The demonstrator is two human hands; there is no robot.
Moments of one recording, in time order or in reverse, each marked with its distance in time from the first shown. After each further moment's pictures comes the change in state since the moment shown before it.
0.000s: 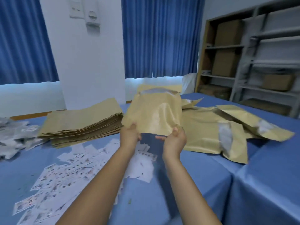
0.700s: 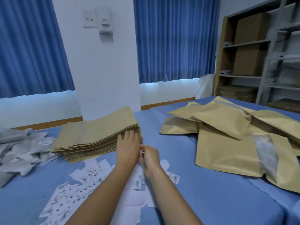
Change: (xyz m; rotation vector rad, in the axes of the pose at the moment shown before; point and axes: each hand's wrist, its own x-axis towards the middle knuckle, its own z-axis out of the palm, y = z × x) left_hand 0.083 -0.016 -0.058 1.980 0.077 0.721; right_hand -0.004 0.088 0.125 0.110 -0.476 0.658
